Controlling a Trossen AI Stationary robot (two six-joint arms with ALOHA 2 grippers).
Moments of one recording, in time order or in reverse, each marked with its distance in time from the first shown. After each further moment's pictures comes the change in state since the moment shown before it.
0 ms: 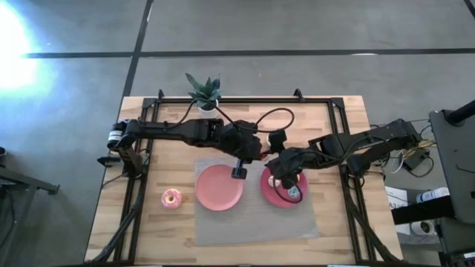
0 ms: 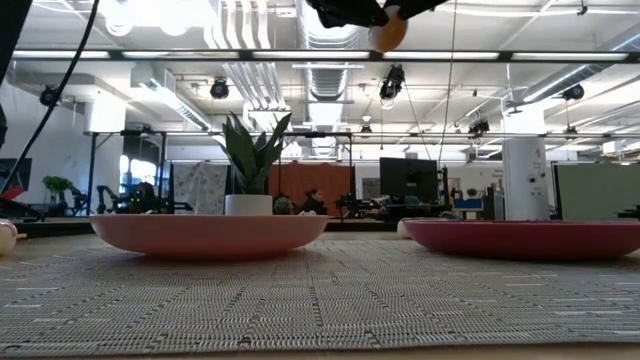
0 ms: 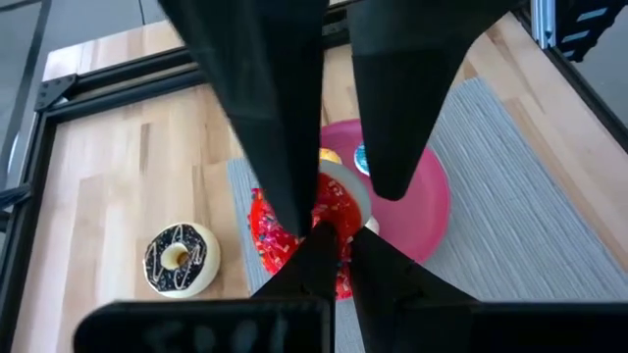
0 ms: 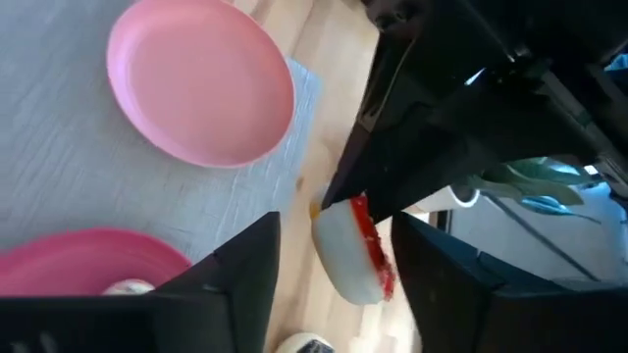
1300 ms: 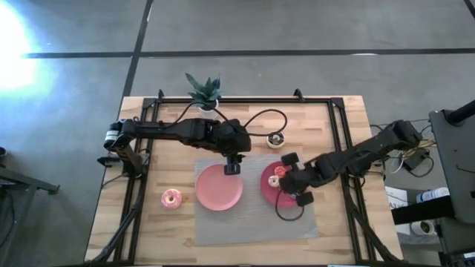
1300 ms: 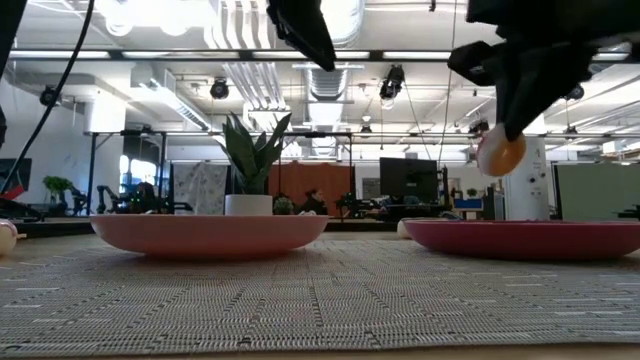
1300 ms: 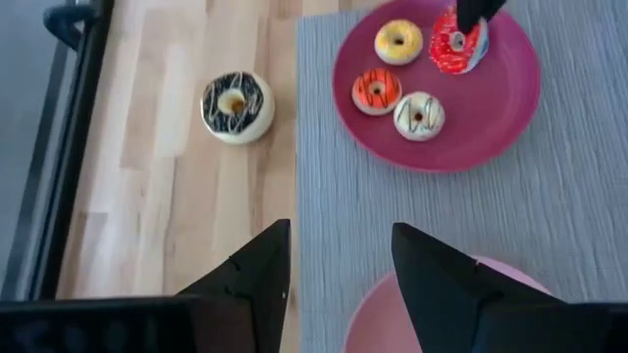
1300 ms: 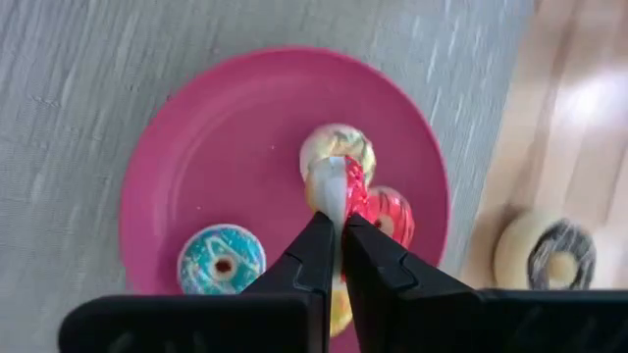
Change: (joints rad) left arm -0.012 -0.031 -0.001 -0.283 -0.234 -0.204; right arm 0.103 -0.004 -0.350 -0.071 -0.177 0.391
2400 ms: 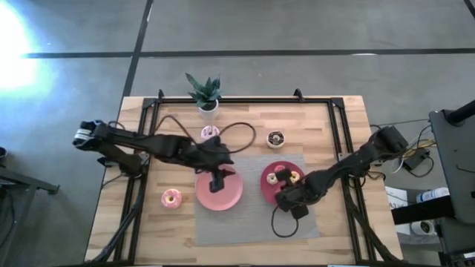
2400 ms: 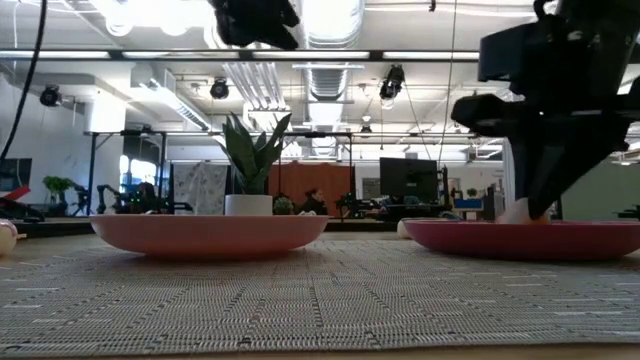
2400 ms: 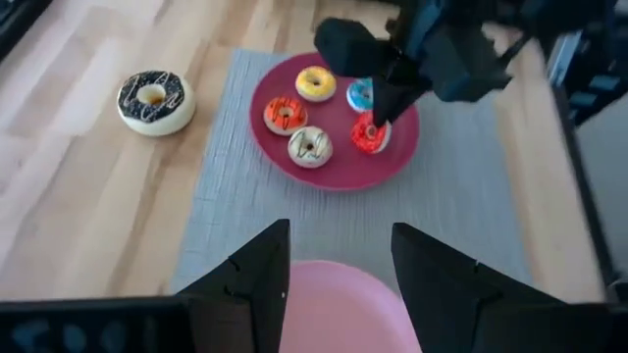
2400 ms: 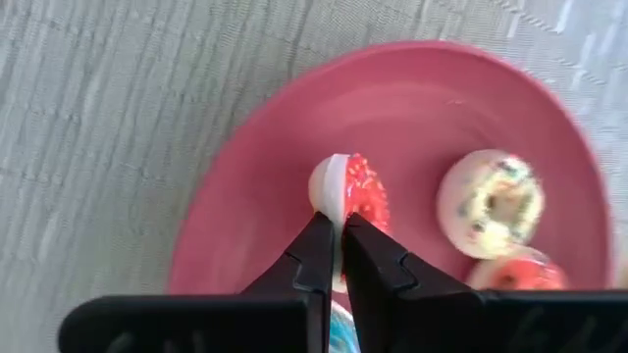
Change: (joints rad) left arm -0.142 -0.324 -0.491 0.403 0.024 -0.322; right arm 0.091 0.201 -0.097 0.238 -0.006 0.051
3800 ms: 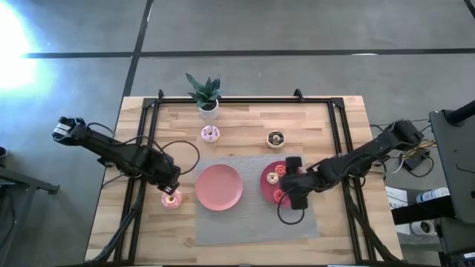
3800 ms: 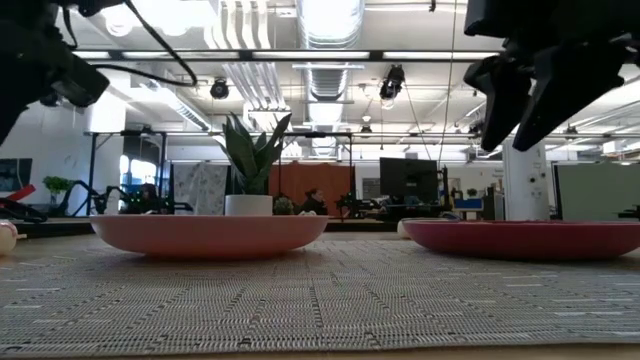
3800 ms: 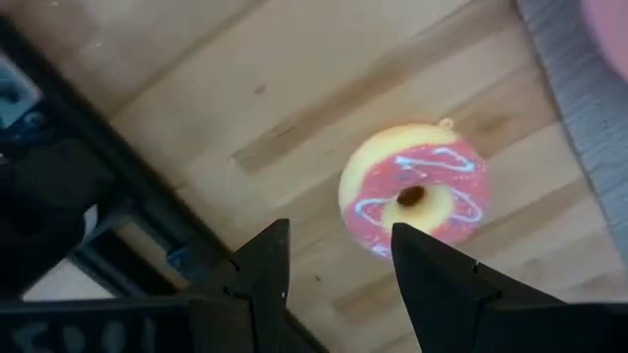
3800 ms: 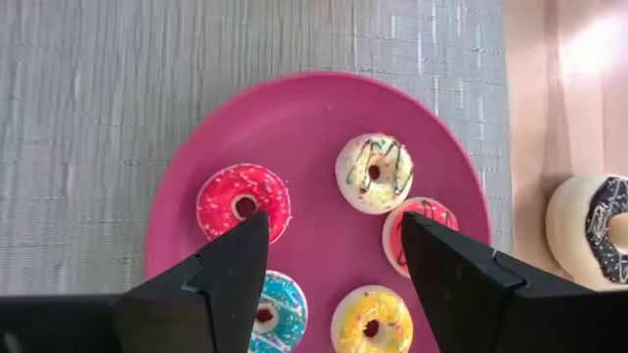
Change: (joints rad) left arm -0.162 -0.366 -0.482 -0.697 0.261 -1.048; right arm -0.037 -0.212 0.002 -0.088 0.071 0.228
